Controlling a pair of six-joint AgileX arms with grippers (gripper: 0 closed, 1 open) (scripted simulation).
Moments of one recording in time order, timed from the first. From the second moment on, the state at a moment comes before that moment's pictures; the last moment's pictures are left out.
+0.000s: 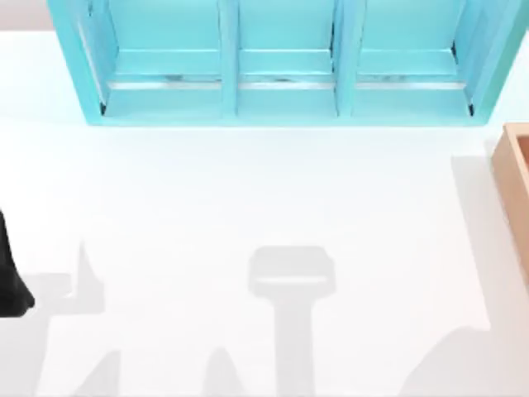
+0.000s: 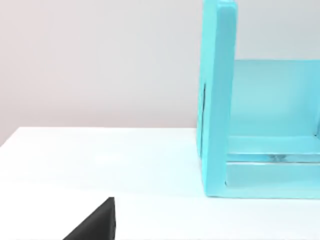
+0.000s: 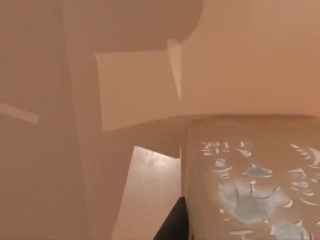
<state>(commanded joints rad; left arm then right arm) 0.00 0.00 0.00 0.00 0.00 0.00 -0.42 1.69 0.96 -0.83 0.01 -0.39</state>
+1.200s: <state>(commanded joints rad) 0.00 0.00 0.00 0.00 0.00 0.00 -0.39 1.60 1.37 -1.34 0.01 -0.36</state>
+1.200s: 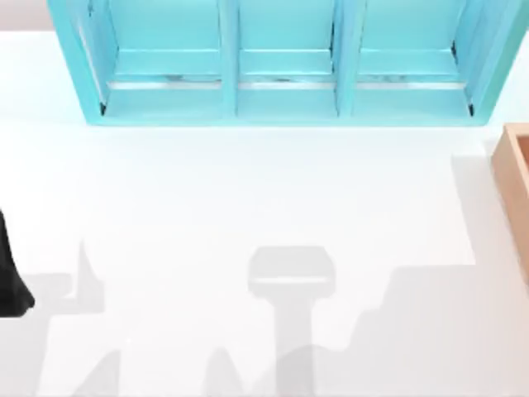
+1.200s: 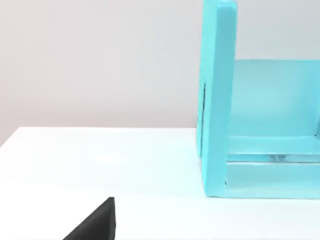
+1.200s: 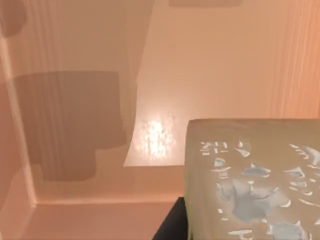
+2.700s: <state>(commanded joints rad) 0.00 0.00 0.00 0.00 0.00 0.00 0.34 1.93 1.44 -1.07 0.00 0.38</state>
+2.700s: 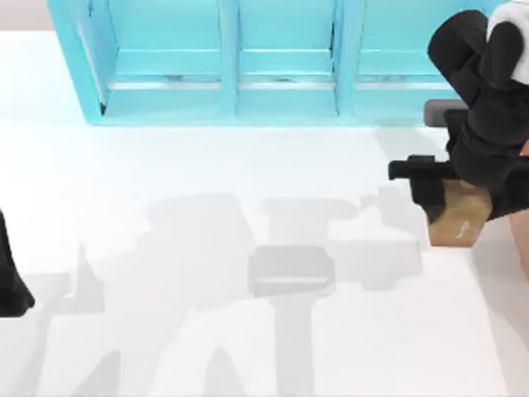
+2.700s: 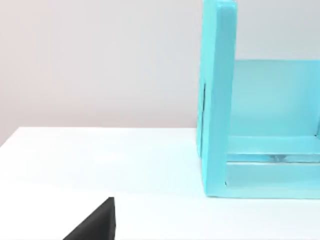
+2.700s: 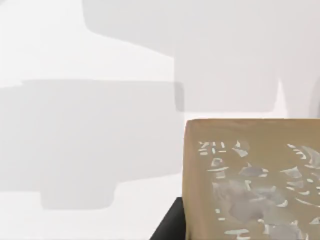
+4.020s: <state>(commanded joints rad) 0.00 0.00 0.00 0.00 0.00 0.00 0.35 1.99 1.33 -0.91 0.00 0.39</state>
